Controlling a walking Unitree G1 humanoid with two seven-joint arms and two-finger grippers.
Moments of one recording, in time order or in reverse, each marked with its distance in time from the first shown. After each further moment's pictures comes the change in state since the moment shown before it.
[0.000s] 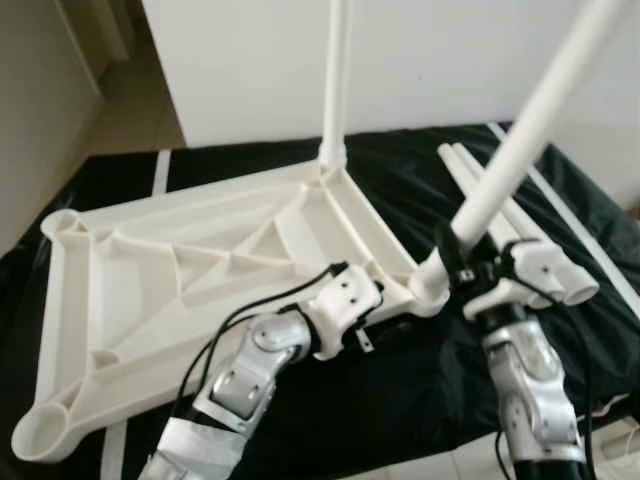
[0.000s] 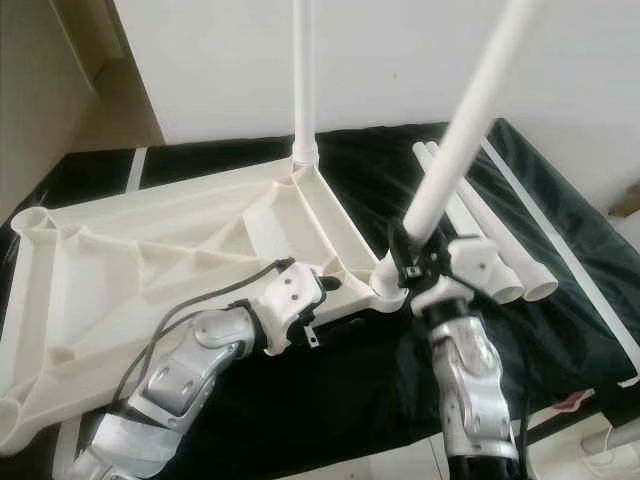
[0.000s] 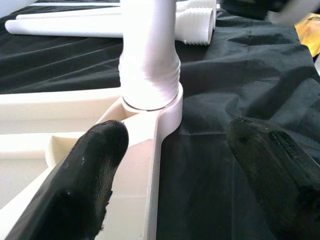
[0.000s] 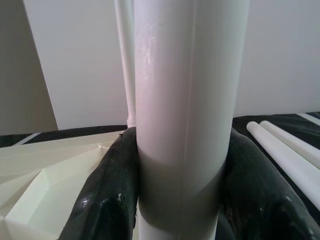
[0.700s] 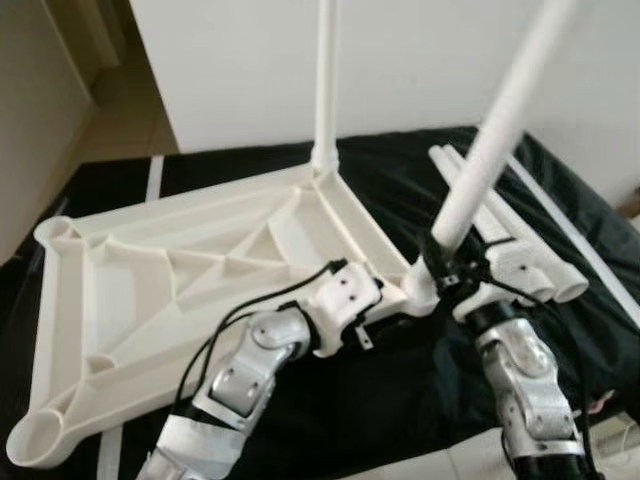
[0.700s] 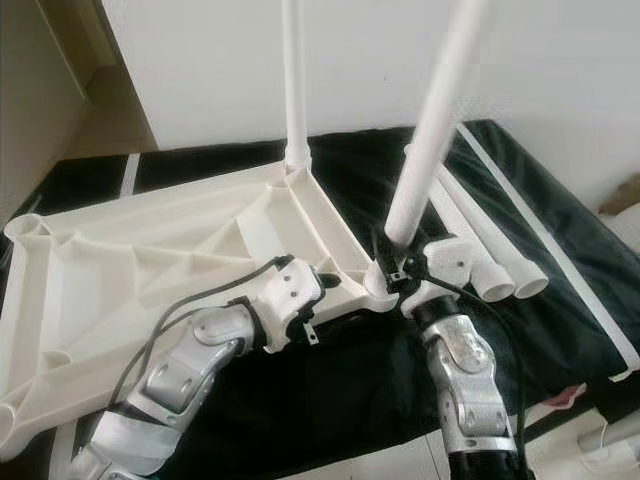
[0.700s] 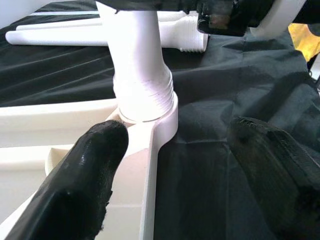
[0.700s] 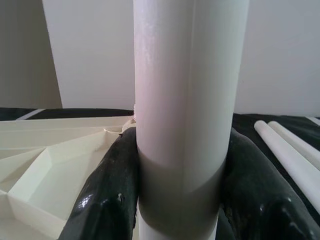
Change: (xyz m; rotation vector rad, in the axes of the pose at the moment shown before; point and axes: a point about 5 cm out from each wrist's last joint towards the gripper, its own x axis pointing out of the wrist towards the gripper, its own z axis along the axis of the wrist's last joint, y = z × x) left arm 0.000 0.002 0.003 0.004 -0.007 0.002; right arm 0.018 0.006 -0.003 -0.075 0.091 0.063
